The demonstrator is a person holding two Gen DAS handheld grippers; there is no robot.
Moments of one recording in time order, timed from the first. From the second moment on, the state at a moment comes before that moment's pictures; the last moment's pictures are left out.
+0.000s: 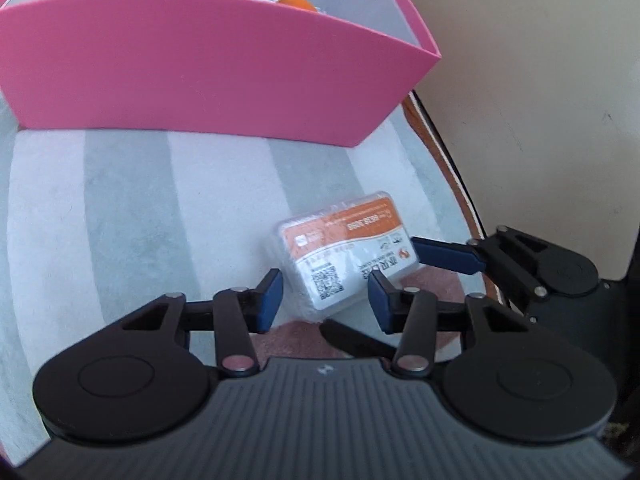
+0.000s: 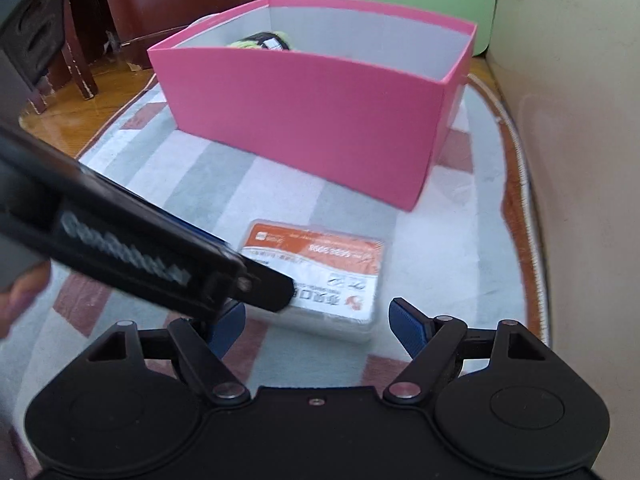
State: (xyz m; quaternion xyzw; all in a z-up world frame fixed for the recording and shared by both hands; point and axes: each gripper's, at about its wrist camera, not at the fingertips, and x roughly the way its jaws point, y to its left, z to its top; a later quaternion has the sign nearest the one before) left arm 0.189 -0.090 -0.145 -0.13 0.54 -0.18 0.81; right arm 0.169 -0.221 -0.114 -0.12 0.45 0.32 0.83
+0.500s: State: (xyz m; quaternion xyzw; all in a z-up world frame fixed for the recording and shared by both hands) left arm 0.162 -0.082 -0.145 -0.15 0.56 -0.17 0.80; right arm 0.134 -0.206 -0.117 -0.10 0.47 0.29 0.83
